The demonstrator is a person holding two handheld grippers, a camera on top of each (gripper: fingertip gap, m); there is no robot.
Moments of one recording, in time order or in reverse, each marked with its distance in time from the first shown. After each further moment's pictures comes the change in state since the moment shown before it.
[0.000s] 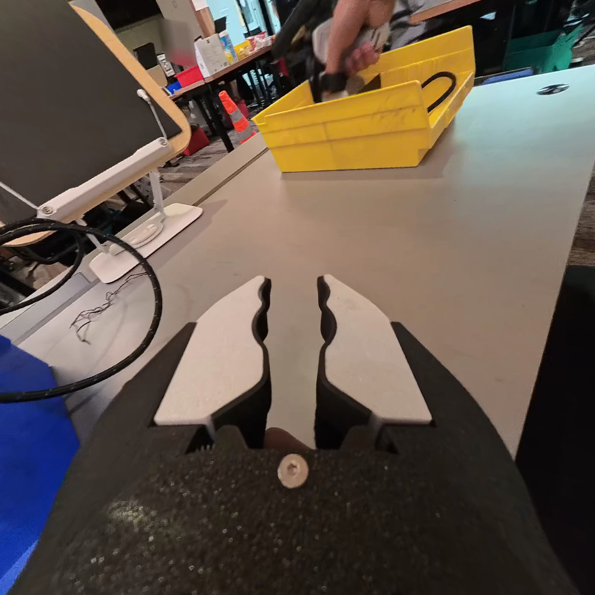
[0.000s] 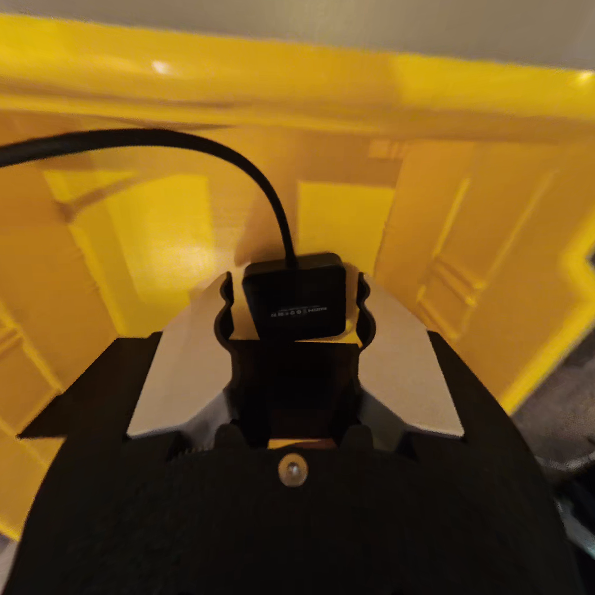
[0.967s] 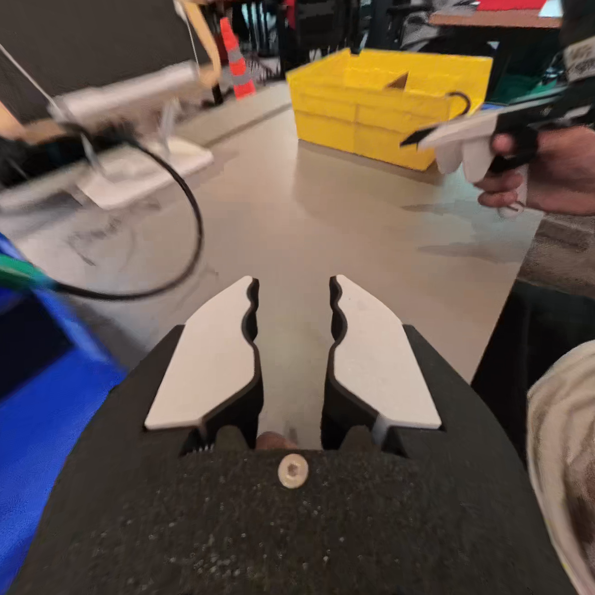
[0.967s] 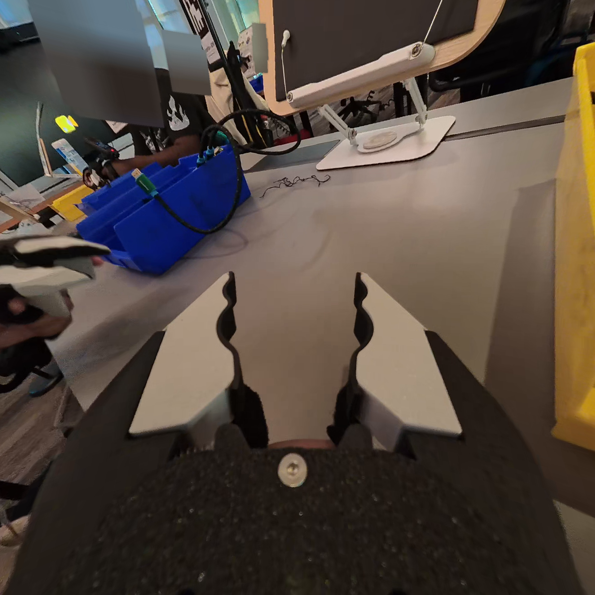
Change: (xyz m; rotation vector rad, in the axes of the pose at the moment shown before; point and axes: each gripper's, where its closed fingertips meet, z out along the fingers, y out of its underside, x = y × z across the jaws) left arm -0.051 0.009 -0.056 -0.092 0.053 -0.250; right arm -0.277 0.173 -0.089 1.244 -0.649 -0.158
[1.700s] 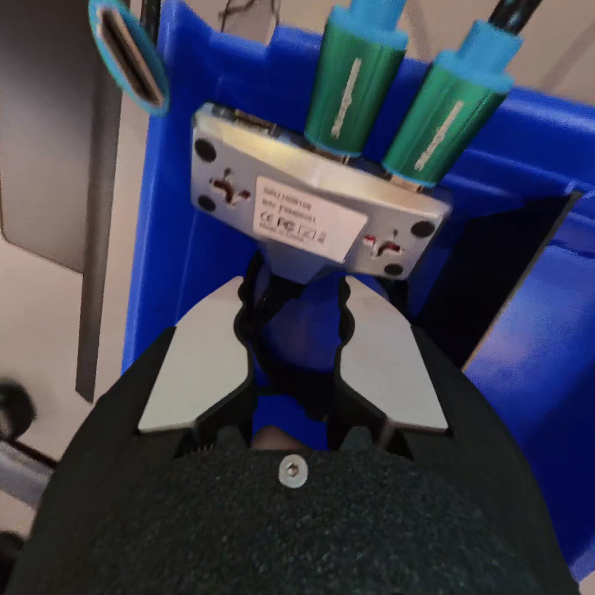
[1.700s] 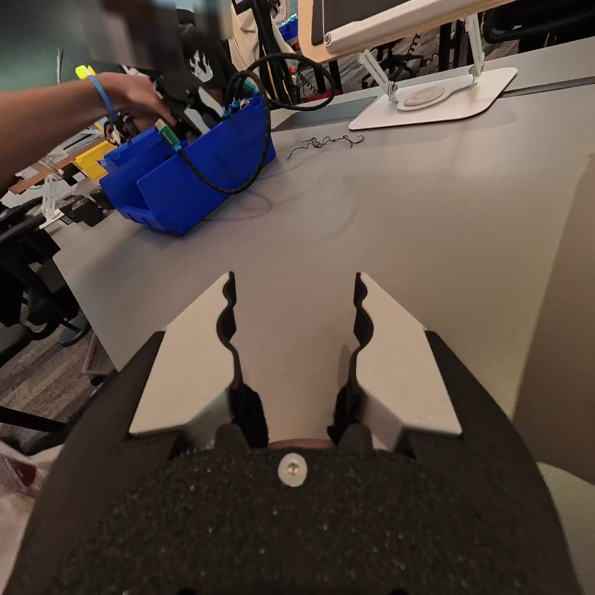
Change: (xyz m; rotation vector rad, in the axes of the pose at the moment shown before) left arm -0.326 0.074 0.060 -0.875 0.150 0.352; right arm -0.021 0.025 -0.008 -0.106 -0.081 -0.029
